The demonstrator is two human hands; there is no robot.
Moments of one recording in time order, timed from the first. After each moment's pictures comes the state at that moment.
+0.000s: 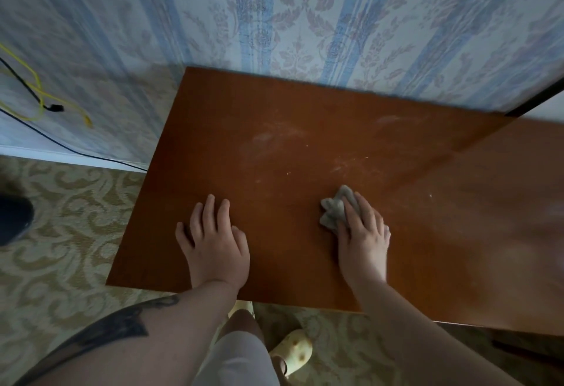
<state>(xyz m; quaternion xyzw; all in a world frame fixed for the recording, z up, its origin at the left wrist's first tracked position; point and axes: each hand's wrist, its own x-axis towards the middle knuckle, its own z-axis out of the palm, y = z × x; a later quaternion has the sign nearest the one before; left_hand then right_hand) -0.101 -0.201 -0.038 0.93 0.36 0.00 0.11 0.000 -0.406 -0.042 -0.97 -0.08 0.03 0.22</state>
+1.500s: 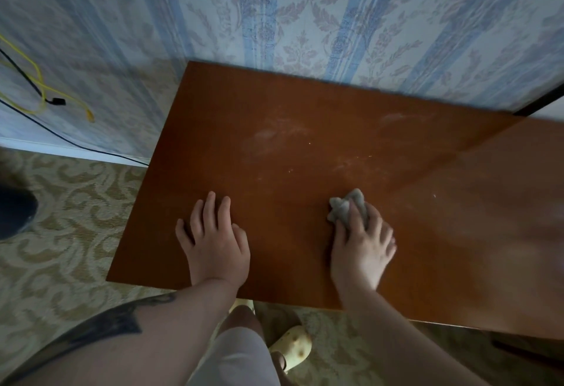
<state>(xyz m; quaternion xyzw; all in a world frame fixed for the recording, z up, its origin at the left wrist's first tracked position) -0.103 -0.202 -0.039 0.93 0.35 -0.01 0.11 -0.014 -0.391 -0.045 -0.98 0.00 -0.01 0.17</state>
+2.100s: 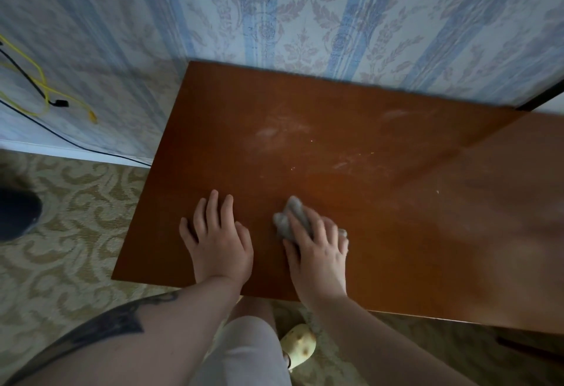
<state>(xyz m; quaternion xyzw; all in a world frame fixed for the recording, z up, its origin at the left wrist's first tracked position) -0.102 -0.201 -0.039 0.93 0.35 0.01 0.11 -0.056 -0.351 -0.043 -0.96 -0.23 -0.02 0.16</state>
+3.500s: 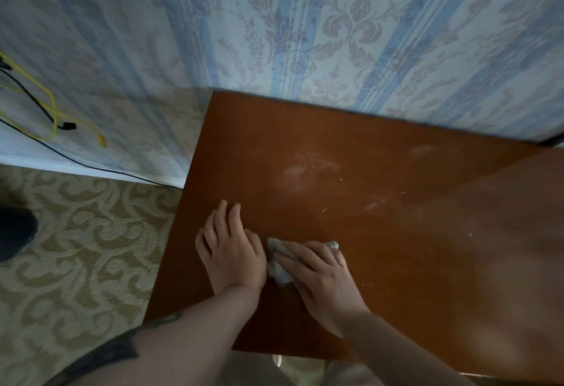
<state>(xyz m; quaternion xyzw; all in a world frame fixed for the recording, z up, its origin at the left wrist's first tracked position) -0.058 -0.145 -0.042 0.90 0.40 0.08 0.18 -0.017 -0.311 -0.033 -0.87 -0.46 0.01 0.16</state>
